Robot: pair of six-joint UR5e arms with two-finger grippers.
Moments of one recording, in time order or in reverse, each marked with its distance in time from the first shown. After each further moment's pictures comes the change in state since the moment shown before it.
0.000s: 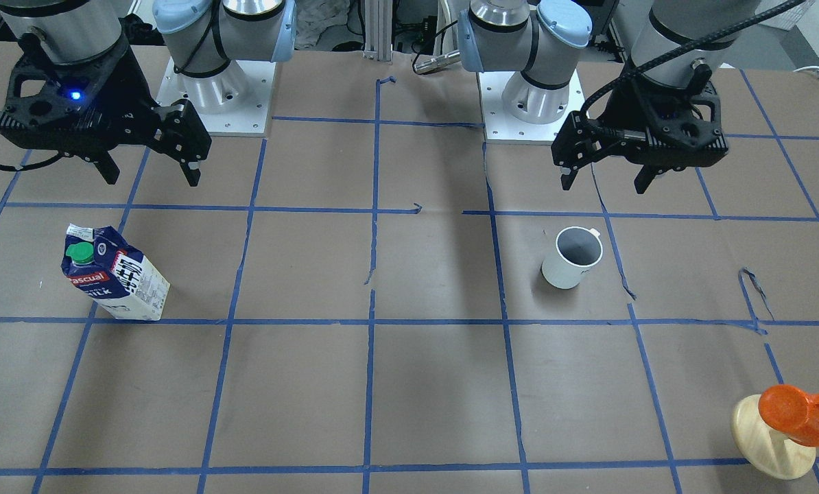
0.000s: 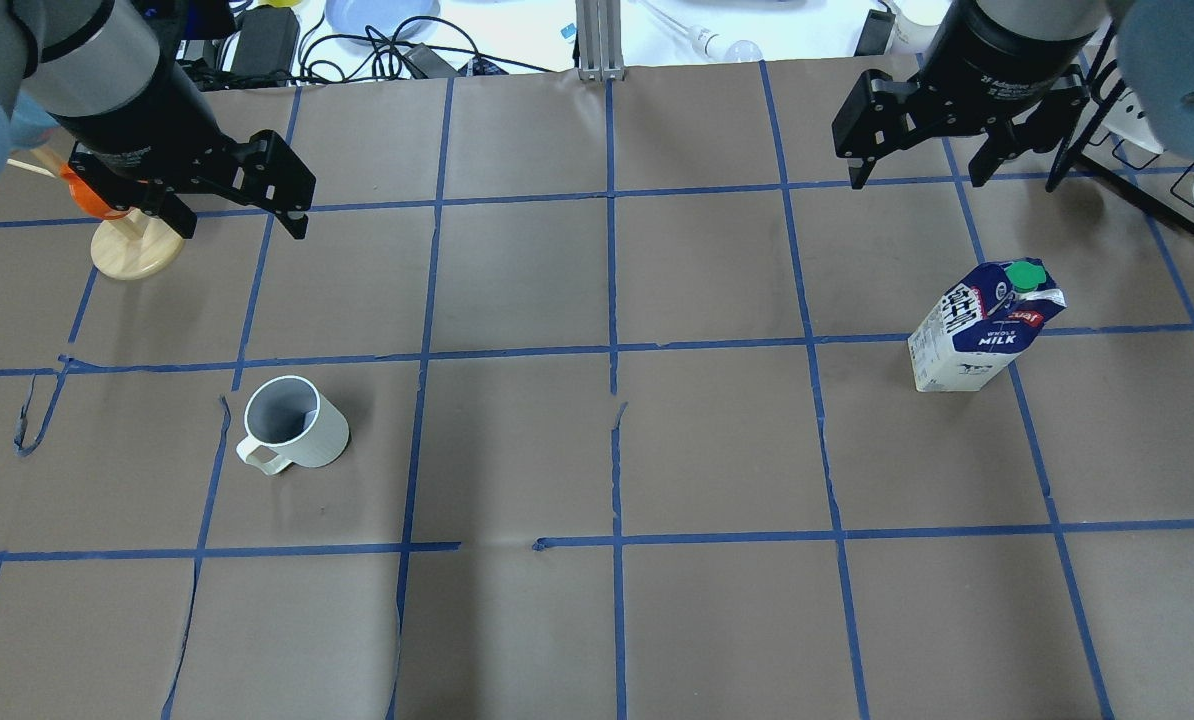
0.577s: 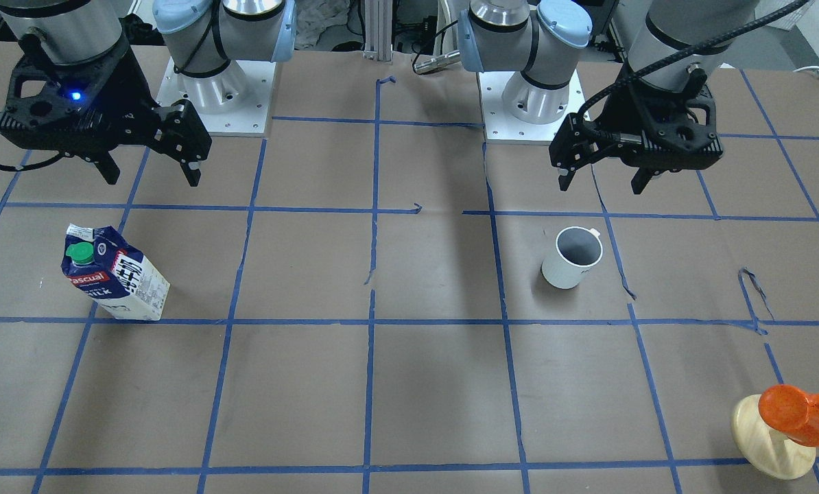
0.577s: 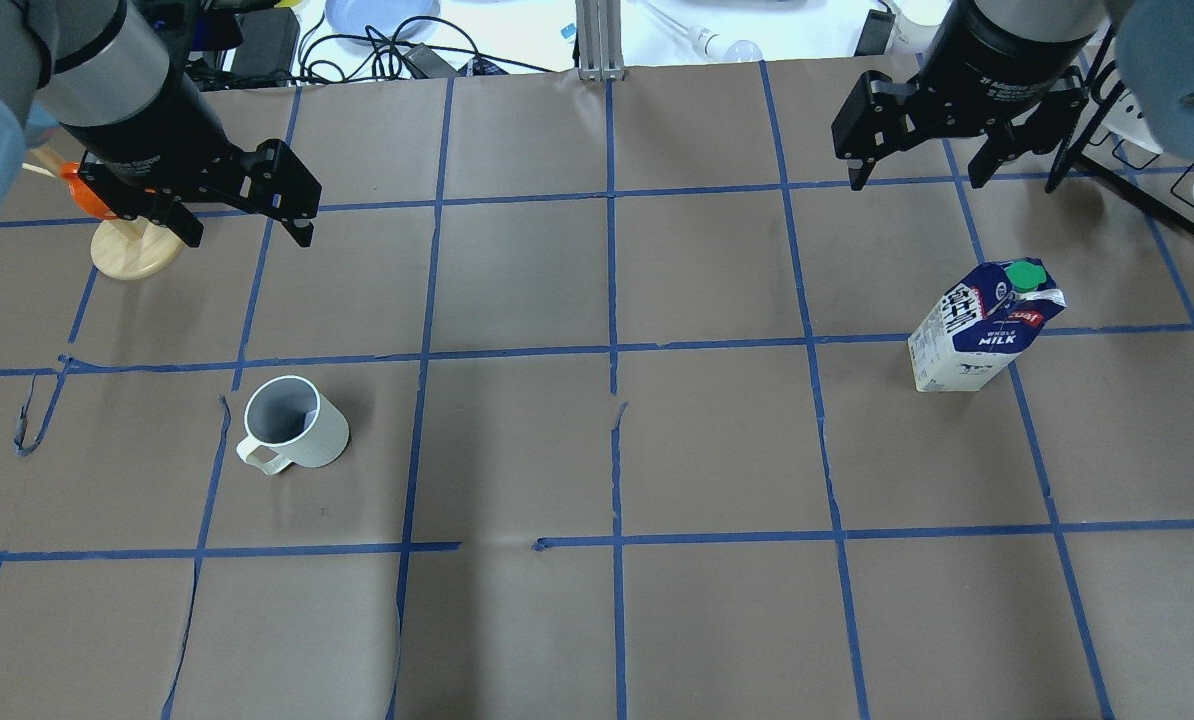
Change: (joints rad) left arm -0.004 -0.002 -0.013 0.003 -0.001 -0.018; right arm 0.000 0.001 0.002 0.000 0.000 0.000
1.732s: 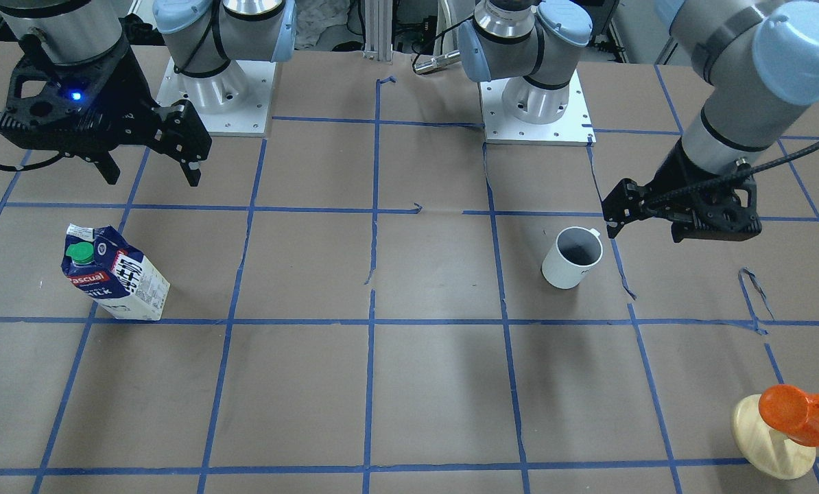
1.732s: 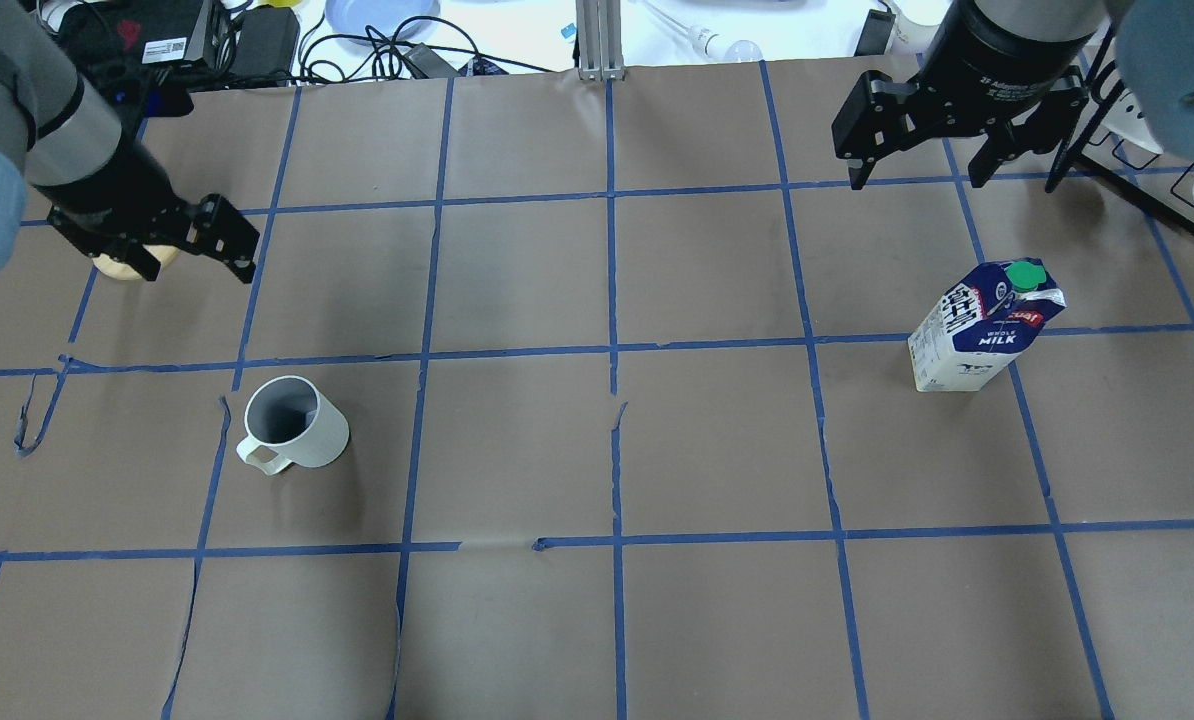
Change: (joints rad) left arm 0.206 -0.062 -0.179 0.186 0.005 0.251; right arm 0.000 0.000 0.000 0.000 0.000 0.000
